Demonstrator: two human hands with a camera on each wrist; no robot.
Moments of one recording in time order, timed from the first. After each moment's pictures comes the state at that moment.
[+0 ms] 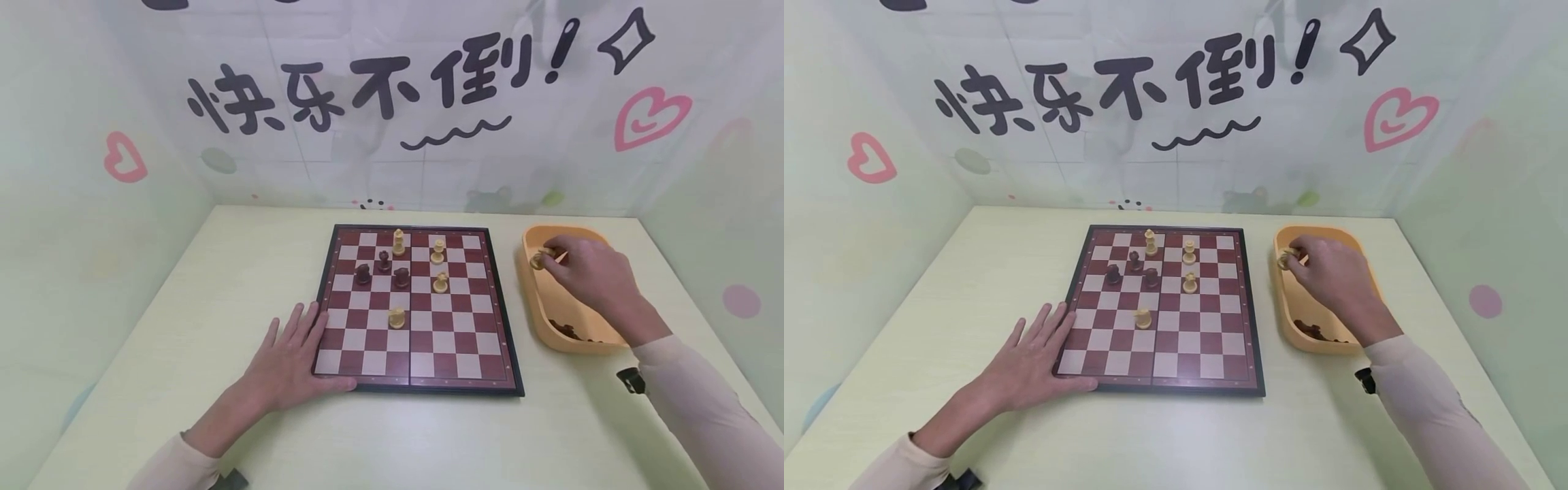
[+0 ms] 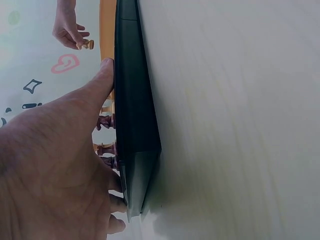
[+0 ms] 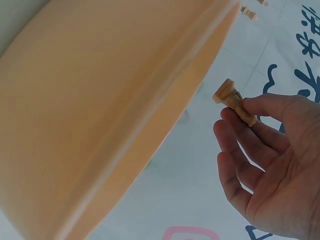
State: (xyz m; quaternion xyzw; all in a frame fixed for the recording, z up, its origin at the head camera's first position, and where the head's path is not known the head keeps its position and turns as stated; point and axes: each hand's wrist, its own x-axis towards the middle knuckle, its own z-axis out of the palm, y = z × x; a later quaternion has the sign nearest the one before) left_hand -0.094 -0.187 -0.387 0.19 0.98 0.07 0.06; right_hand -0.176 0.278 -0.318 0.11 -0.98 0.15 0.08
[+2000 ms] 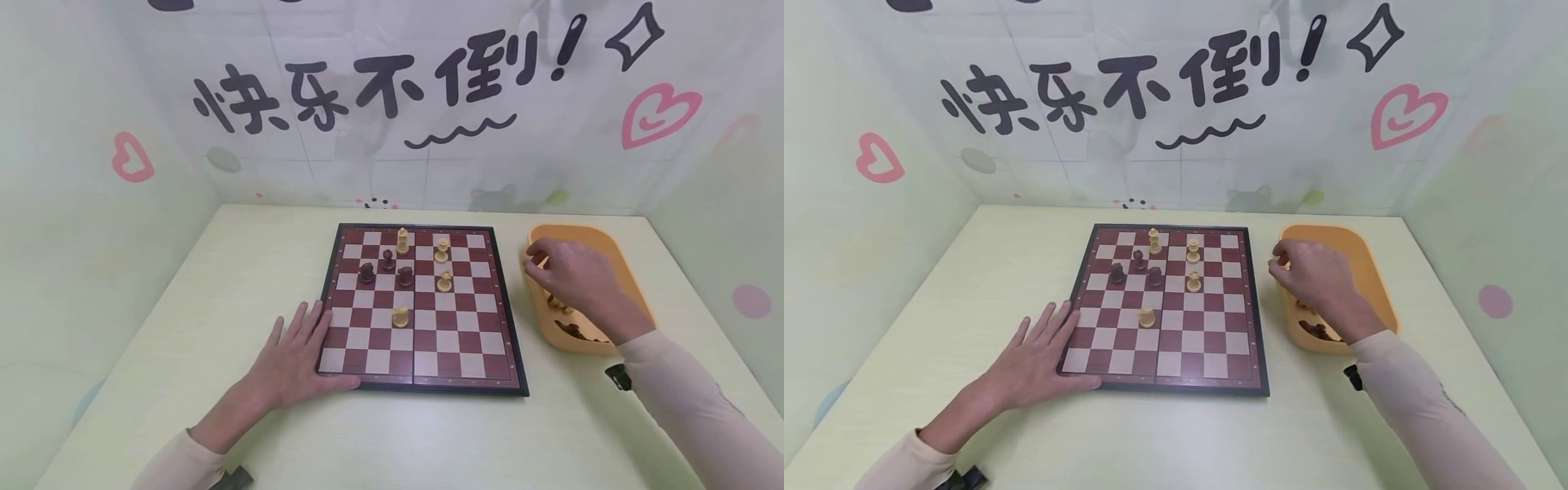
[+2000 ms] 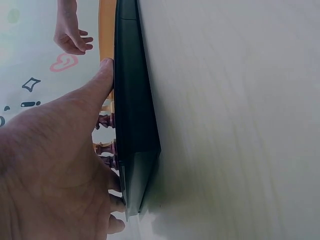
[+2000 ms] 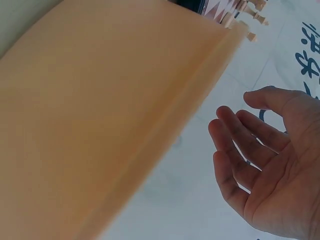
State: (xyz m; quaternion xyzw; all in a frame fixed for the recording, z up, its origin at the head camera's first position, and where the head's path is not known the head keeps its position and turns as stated) left_hand -0.094 -0.186 -0.385 0.18 0.98 0.07 0.07; right_hand -0.184 0.254 -0.325 0.14 -0.98 0.13 0.06
